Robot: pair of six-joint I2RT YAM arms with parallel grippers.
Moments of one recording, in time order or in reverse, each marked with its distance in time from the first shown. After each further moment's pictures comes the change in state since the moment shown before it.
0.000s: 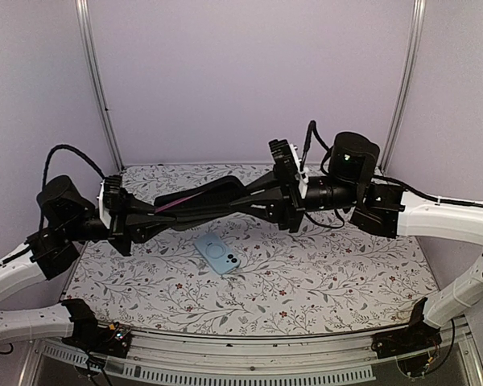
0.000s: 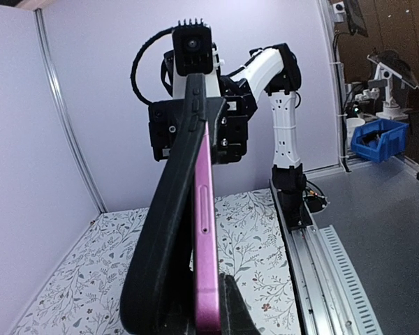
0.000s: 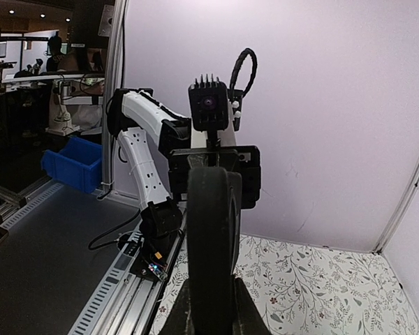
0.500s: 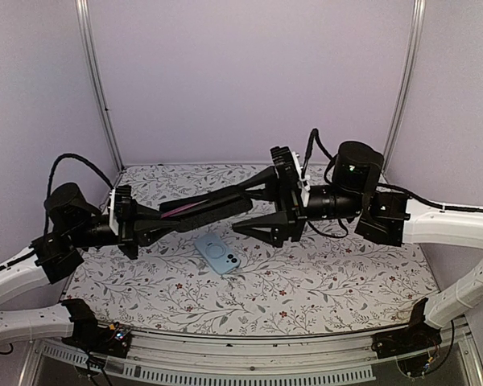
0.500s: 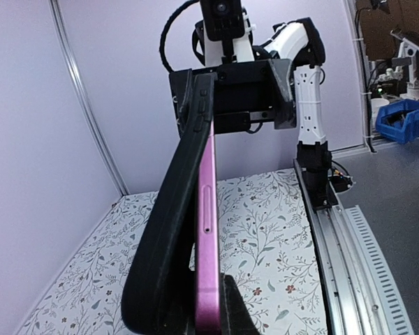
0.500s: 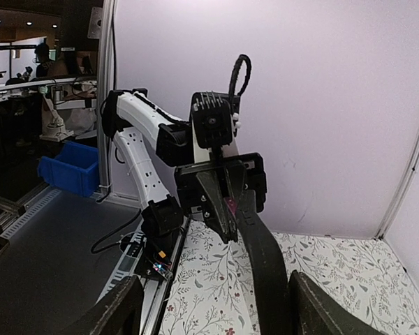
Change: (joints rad) left arm 0.000 -0.006 -0.057 0.007 -0.086 0.061; right arm 0.027 -0.030 -0.054 0.029 0.079 0.025
